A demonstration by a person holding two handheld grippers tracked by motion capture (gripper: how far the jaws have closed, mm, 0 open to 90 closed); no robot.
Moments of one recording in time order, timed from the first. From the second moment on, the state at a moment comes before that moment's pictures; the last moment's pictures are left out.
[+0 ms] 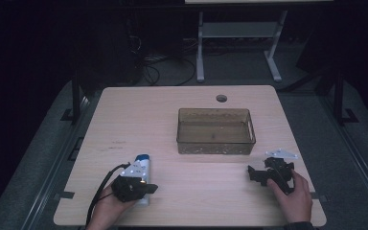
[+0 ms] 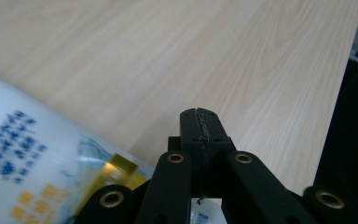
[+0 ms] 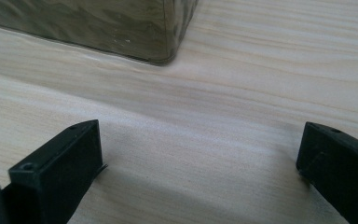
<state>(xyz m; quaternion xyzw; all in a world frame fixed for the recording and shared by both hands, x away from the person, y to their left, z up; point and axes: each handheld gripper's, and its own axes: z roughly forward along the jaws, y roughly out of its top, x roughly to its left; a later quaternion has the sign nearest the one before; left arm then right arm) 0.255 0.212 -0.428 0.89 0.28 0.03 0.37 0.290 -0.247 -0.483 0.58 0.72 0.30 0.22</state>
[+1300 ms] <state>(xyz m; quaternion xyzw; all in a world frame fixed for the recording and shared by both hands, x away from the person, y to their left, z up) 0.308 0.288 -0.458 0.85 0.38 0.12 0.34 0.290 -0.247 -0.483 0.58 0.72 0.30 0.22</state>
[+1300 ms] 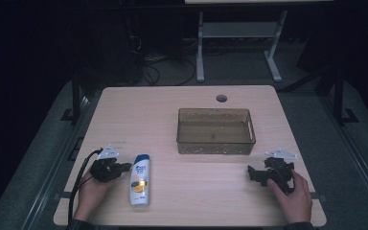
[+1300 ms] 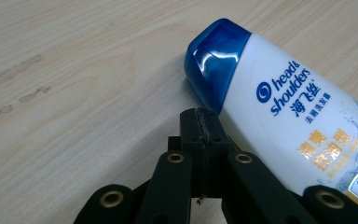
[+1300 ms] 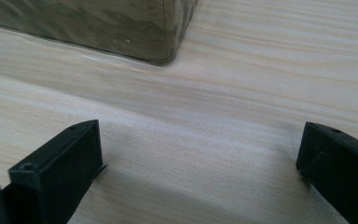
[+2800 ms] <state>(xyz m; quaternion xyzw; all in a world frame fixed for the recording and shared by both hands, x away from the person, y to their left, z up) 0.323 0.243 -0.456 0.86 0.35 0.08 0.36 0.290 -0.247 -0.483 0.58 0.72 0.30 0.22</state>
